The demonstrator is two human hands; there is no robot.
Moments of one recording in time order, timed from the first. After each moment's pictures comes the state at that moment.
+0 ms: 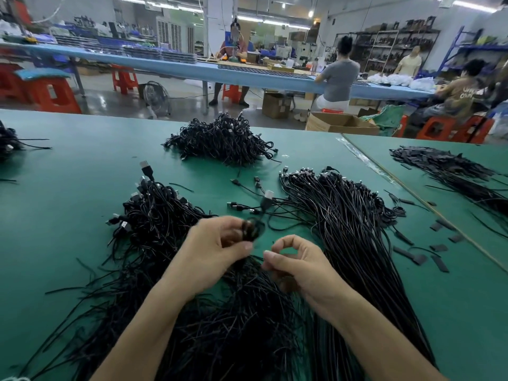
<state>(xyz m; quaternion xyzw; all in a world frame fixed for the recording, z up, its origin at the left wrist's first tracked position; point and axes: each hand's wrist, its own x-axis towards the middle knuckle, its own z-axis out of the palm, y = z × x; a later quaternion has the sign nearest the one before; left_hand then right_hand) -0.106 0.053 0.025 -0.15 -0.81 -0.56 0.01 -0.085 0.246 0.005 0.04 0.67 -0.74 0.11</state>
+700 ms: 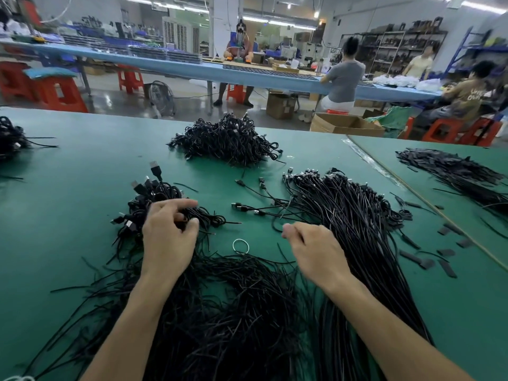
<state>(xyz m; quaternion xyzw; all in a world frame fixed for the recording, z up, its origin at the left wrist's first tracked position) -0.136 0.011 -0.002 0.03 -0.85 -0.46 0.26 -0.120 0.255 0.010 0.00 0.97 -0.24 -0.09</state>
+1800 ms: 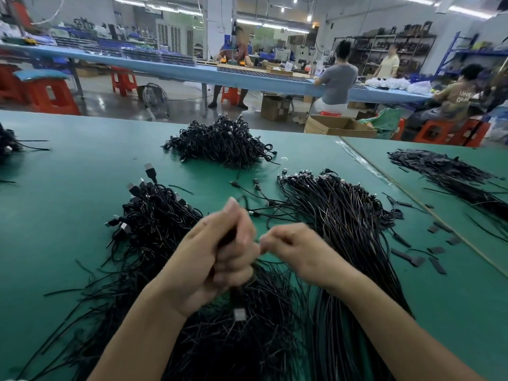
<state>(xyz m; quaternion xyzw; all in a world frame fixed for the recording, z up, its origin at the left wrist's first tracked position) -0.083 0.053 0.052 -0.27 -0.42 -0.84 -0.22 -0.096 0.244 0.050 -0.13 0.90 -0.42 0.06</state>
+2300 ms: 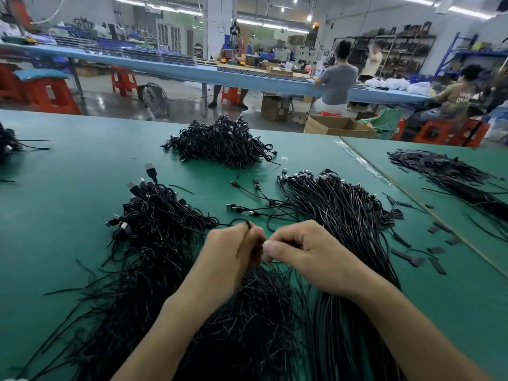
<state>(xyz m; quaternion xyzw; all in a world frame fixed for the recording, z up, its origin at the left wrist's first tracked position) -0.099 0.075 0.013 -0.20 -0.81 -0.54 0.09 -0.081 0.254 0.063 -0.21 0.88 -0.42 0.02</state>
